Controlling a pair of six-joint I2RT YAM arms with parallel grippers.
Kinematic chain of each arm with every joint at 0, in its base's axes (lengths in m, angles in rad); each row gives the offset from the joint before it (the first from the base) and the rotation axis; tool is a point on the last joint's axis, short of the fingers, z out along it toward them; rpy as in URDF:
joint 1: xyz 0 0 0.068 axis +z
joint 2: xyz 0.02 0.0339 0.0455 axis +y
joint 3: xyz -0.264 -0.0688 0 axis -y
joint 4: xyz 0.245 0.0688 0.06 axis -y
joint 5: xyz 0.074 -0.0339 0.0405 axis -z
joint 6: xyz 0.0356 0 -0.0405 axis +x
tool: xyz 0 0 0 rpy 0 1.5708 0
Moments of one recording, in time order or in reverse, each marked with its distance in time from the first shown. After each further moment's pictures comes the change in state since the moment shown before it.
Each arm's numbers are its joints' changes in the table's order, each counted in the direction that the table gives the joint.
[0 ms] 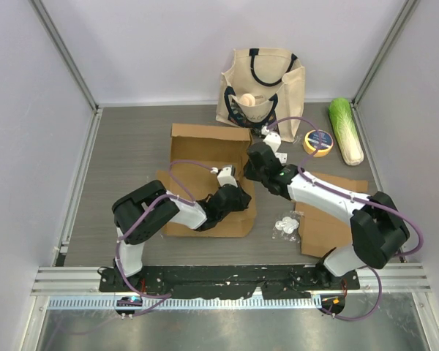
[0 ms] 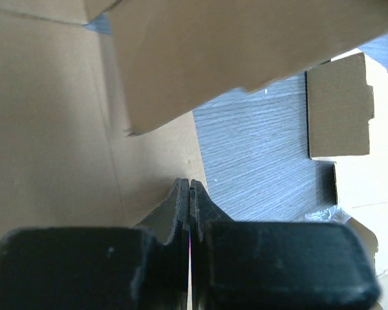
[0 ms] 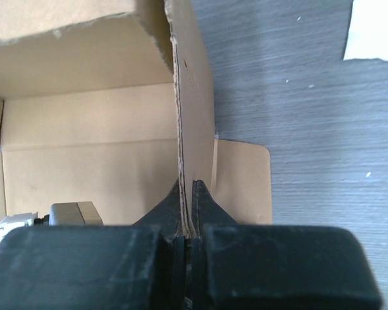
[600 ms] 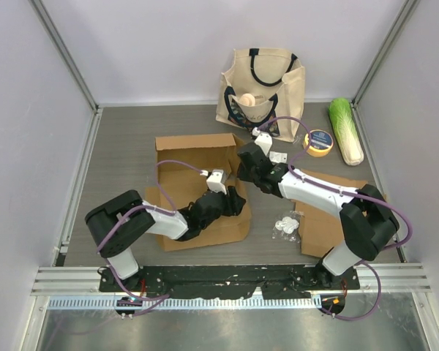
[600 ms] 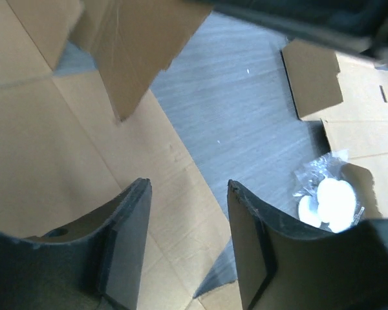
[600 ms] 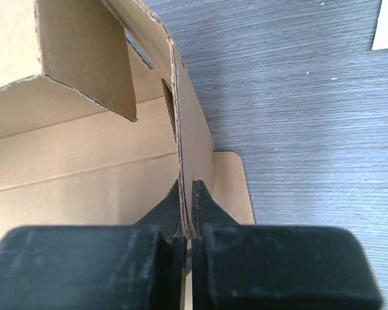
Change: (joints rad) left arm -0.007 -0.199 -0.230 0.139 0.037 0.190; right arm 0.062 0.098 0.054 -0.016 0.051 0.035
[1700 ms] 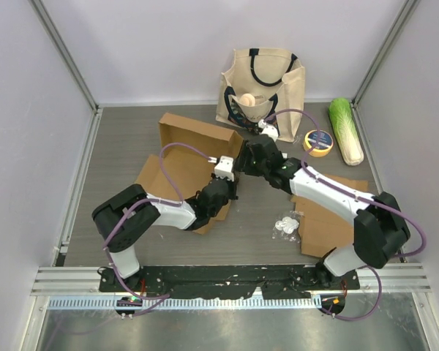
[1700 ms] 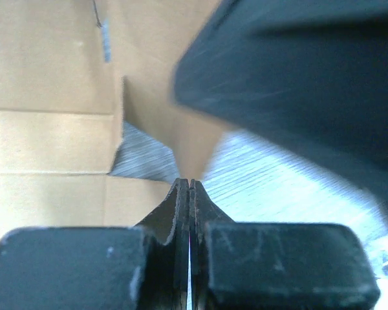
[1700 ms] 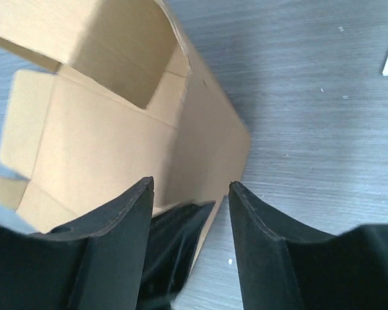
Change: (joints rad) left arm 0.024 0.043 0.170 -0.011 -0.180 0.353; right arm -0.042 -0.053 0.025 -0.030 -0.105 -0.016
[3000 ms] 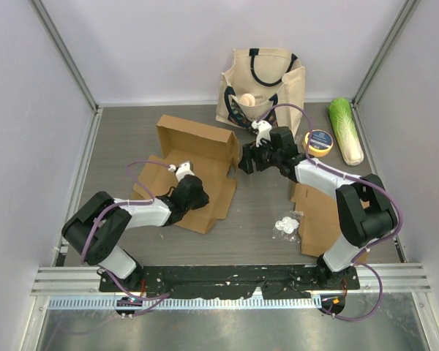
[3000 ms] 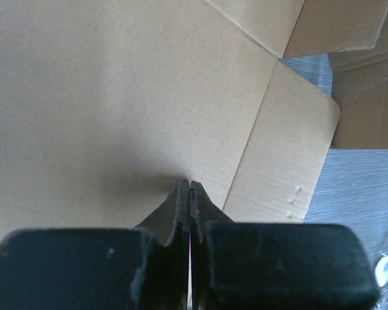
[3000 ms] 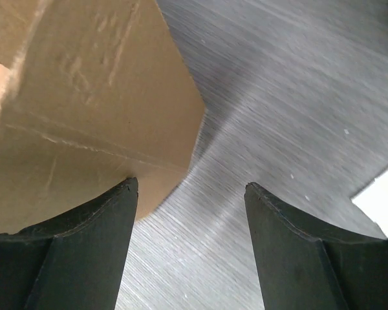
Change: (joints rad) left arm 0.245 -0.224 -0.170 -0.511 0.203 -0.506; right arm -0.289 0.132 -0.056 0.219 -0.573 -0.668
